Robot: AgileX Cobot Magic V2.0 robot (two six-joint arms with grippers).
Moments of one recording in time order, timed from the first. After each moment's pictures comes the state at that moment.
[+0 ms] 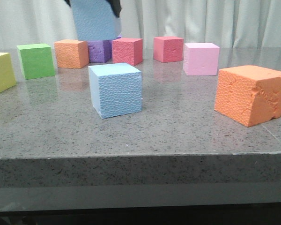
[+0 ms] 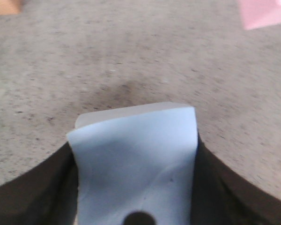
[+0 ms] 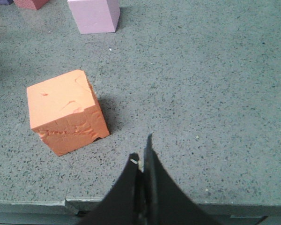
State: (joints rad) left arm -0.58 1.84 -1.96 0.03 1.25 -0.31; right arm 0.26 0.44 -0.47 -0.17 0.59 0.42
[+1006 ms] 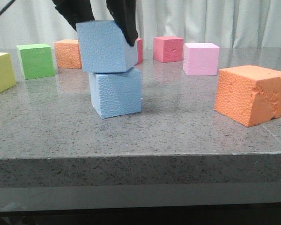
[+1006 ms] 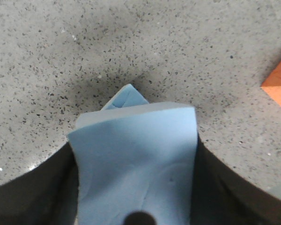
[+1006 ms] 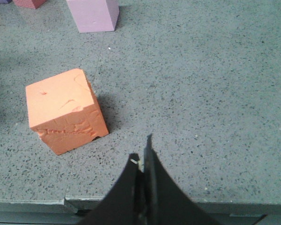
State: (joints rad) left arm -0.68 1.76 -1.73 -0.03 1.23 -0.28; right arm 0.26 0.44 -0.47 -0.17 0.59 0.42
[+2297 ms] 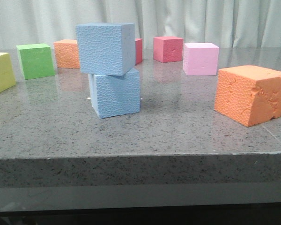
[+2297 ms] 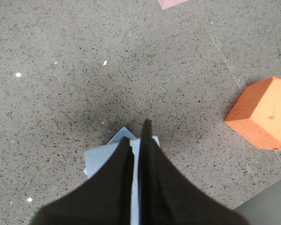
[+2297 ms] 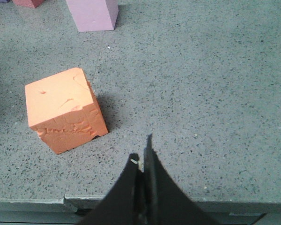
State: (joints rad) left arm -0.68 1.71 -1.90 -0.01 1.26 -0.23; right arm 0.26 0.44 -0.47 -0.17 0.60 0.42
